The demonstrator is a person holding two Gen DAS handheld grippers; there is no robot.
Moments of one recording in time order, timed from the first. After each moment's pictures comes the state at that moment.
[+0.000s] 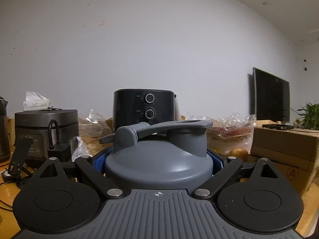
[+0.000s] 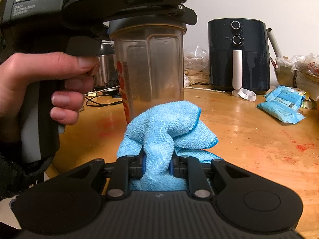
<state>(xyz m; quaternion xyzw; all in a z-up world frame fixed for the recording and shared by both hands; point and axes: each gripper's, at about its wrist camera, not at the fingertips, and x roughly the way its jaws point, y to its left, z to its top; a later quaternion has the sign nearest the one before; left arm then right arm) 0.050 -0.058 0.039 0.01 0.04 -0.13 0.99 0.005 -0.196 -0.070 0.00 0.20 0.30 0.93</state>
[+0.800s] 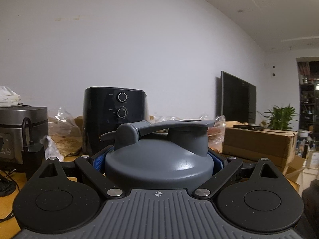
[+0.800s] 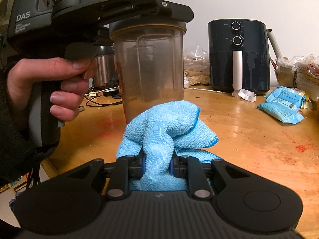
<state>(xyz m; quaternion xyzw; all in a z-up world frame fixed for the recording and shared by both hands) 0.058 -0.028 0.032 0.00 0.03 -0.25 0.97 0.003 -0.196 -0.071 0.00 0.20 0.30 0.93</state>
